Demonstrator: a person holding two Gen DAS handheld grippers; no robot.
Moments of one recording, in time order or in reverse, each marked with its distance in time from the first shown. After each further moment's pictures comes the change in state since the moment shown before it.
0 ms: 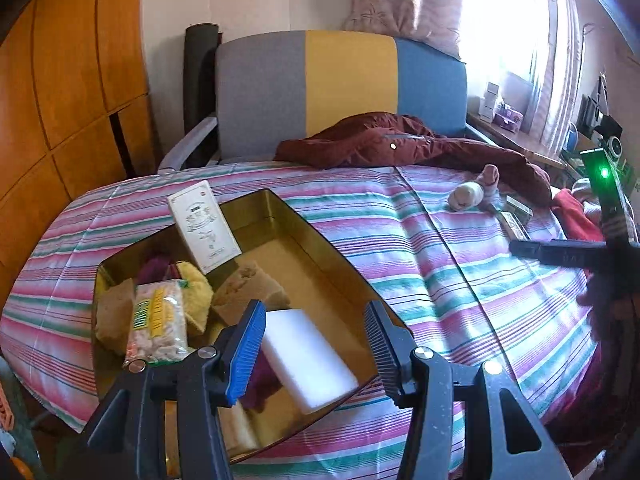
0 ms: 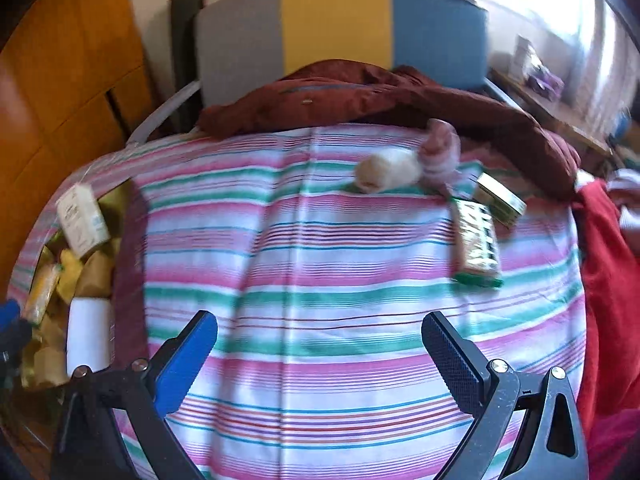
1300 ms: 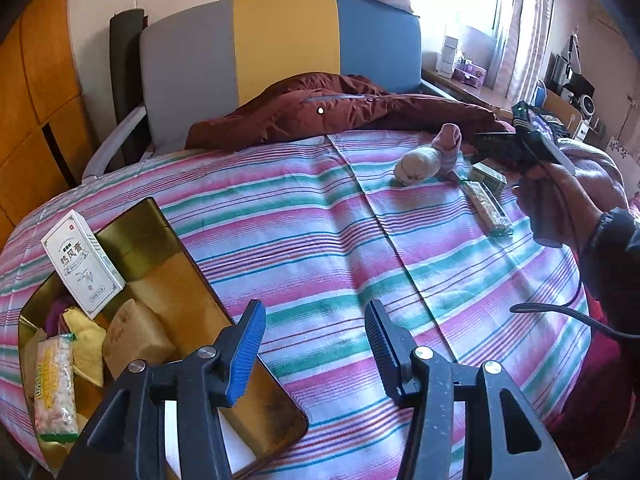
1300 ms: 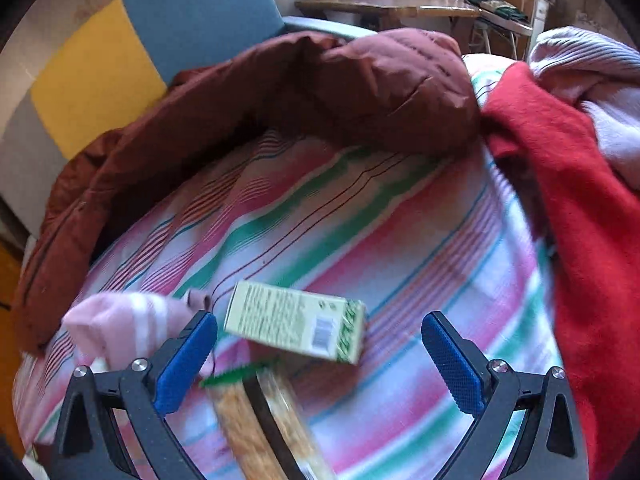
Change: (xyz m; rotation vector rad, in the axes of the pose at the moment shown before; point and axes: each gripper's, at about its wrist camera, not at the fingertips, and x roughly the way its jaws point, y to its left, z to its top) left arm 0.080 -0.082 0.035 0.111 0.126 -0.117; right arm 0.132 -0.229 0.111 0.594 0.074 -0.241
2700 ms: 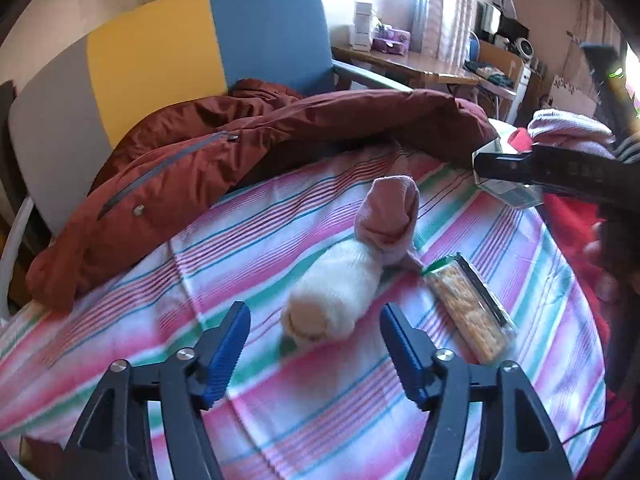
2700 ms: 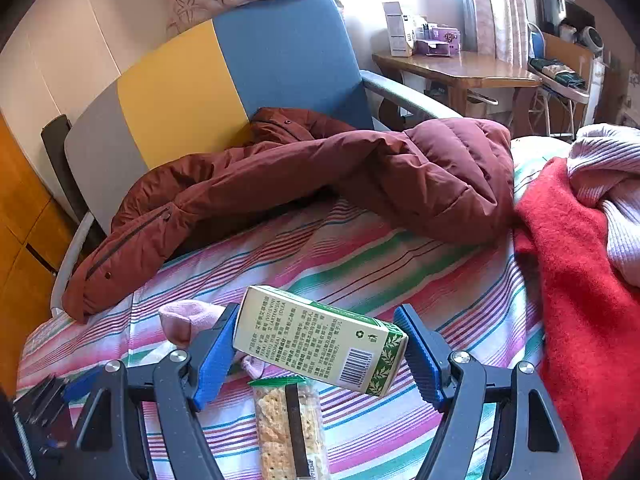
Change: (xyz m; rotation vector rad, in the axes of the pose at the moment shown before) left arm 0.164 -0.128 0.154 0.294 0.037 -0.186; right arm -0.066 0.005 0.007 -0.207 -0.179 0.201
